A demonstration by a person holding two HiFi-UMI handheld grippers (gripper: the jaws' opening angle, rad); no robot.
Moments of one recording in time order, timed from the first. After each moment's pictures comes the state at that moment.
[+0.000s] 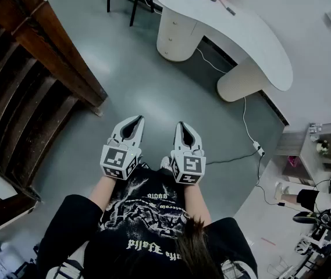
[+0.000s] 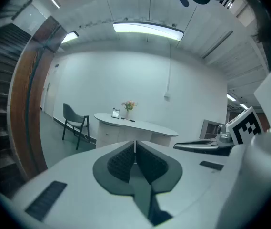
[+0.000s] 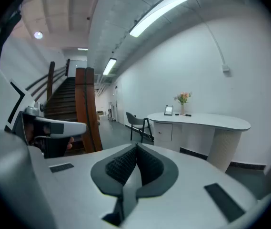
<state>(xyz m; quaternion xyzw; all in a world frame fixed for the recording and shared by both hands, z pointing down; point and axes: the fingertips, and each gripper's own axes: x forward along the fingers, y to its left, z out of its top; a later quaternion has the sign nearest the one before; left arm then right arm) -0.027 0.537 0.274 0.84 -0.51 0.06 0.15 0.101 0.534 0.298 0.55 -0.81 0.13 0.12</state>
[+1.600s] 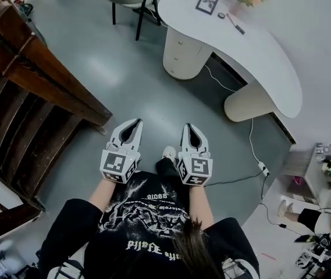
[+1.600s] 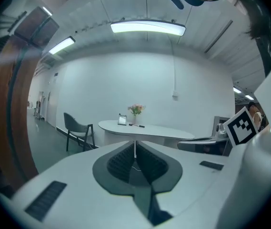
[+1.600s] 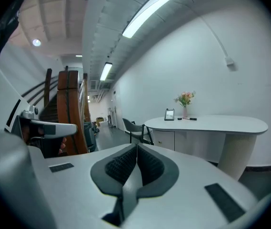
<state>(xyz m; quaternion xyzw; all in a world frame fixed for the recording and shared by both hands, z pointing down) -0.044 0.389 0.269 0.83 -0.54 0.07 0.11 0.110 0.369 0.303 0.54 -0.83 0.13 0.08</state>
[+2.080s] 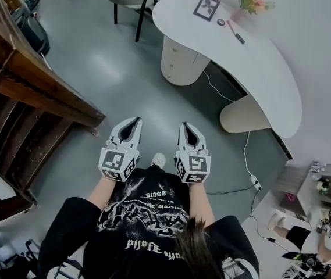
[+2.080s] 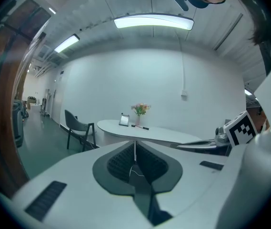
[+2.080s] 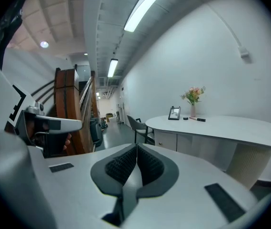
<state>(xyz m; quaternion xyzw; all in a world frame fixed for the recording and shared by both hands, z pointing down) 0.019 0.297 0.278 0.81 -0.57 0.05 0.13 0.161 0.269 0.315 0.48 -0.86 0.13 0.10</state>
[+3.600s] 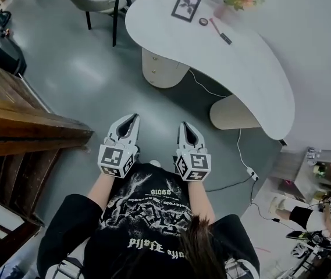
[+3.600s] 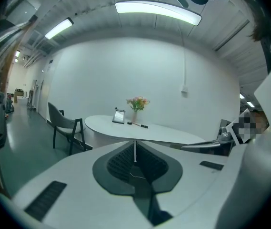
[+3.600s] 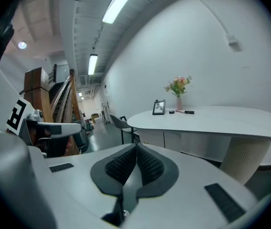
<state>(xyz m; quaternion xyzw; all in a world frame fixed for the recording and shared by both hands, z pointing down) 0.016 0.143 0.303 0.84 -0.52 0.06 0.15 0.174 0.146 0.340 0.55 -0.81 0.18 0.10</state>
